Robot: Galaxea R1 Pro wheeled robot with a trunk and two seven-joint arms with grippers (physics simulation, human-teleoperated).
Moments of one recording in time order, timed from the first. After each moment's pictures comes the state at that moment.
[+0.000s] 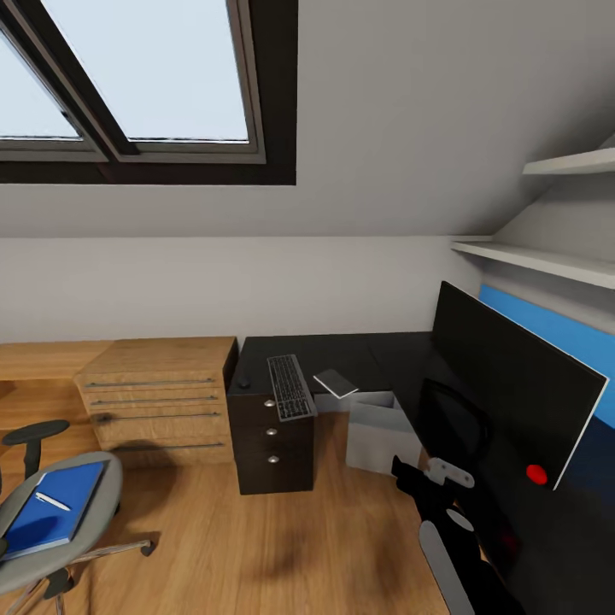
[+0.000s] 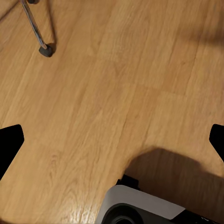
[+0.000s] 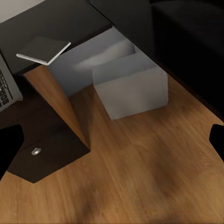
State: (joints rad) left arm 0.02 0.03 -0.31 -0.48 0.50 -0.25 0.39; right arm -0.24 0.05 0.06 -1.29 -0.42 0.28 -0.41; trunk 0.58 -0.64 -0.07
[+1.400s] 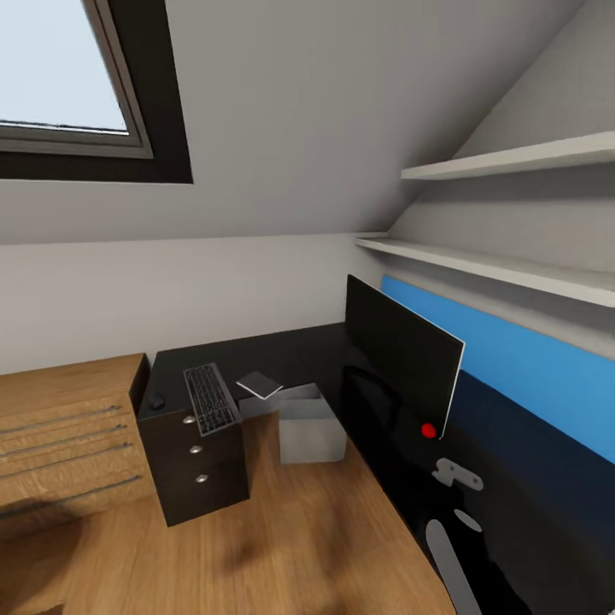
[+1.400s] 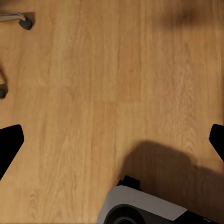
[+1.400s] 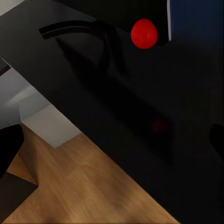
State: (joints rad) left arm 0.02 0.04 -0.30 -0.48 0.50 -0.25 0.39; right arm -0.24 0.04 0.02 -1.29 -0.43 0.28 -0.41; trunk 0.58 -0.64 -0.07
